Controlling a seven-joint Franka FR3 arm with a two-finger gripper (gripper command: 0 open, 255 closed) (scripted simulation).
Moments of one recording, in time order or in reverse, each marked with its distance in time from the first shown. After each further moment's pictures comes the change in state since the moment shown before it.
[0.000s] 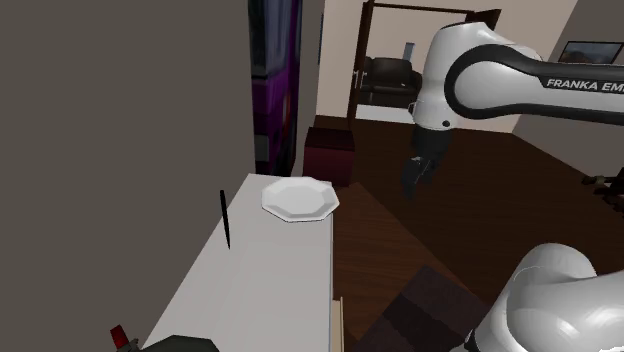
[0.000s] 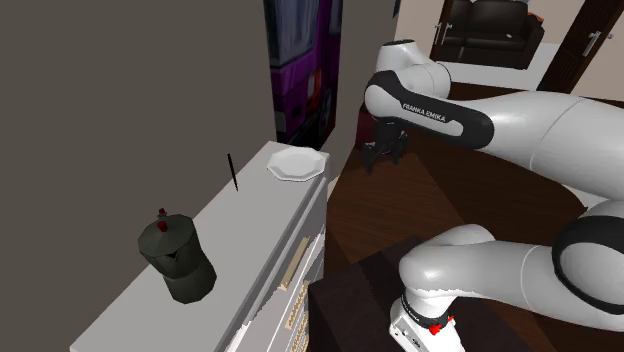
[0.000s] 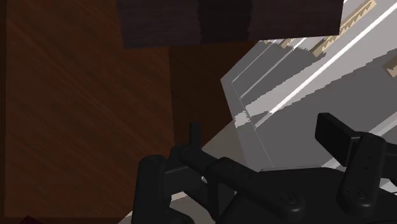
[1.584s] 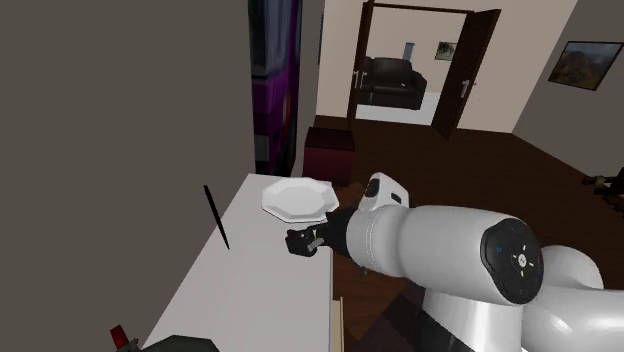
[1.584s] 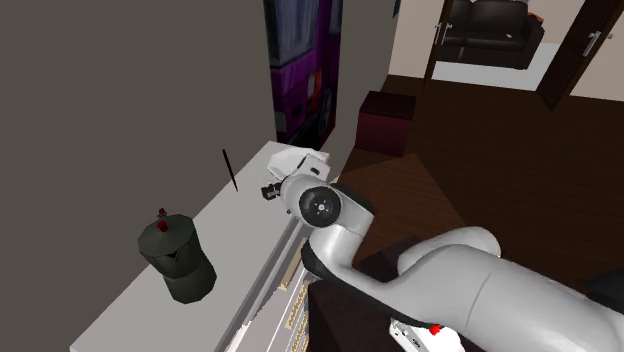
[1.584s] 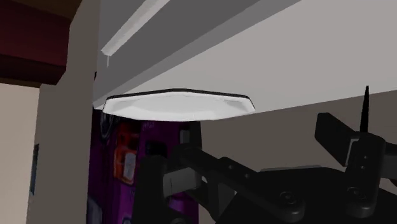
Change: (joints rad) arm -0.089 -0.269 0.973 -0.354 0.156 1.124 0.848
